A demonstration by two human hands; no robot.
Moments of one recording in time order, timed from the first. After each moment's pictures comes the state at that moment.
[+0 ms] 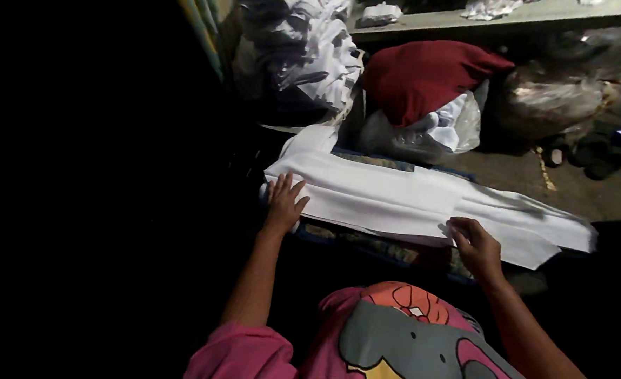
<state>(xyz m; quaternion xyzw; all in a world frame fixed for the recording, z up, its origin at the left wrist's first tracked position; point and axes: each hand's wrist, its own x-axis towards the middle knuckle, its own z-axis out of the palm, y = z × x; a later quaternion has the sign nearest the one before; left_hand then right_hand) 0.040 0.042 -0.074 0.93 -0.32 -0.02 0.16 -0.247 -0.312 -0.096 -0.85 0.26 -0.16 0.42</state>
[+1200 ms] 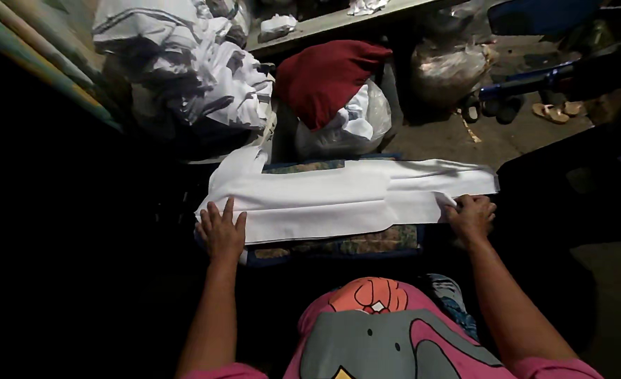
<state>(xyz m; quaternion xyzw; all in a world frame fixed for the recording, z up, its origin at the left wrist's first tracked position) 0.041 0.008 -0.062 0.97 -0.22 -0.01 0.08 -0.317 -0.405 -0.109 -0.79 0.56 -0.05 0.25</state>
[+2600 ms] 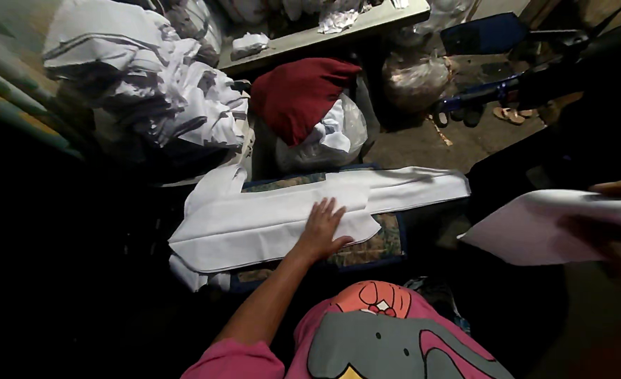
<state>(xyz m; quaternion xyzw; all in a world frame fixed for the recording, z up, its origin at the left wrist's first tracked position) -0.067 -0.174 -0.080 0.74 -0.61 -0.19 0.20 -0.410 -0.385 0.104 -0.82 0.24 -0.36 0.37</state>
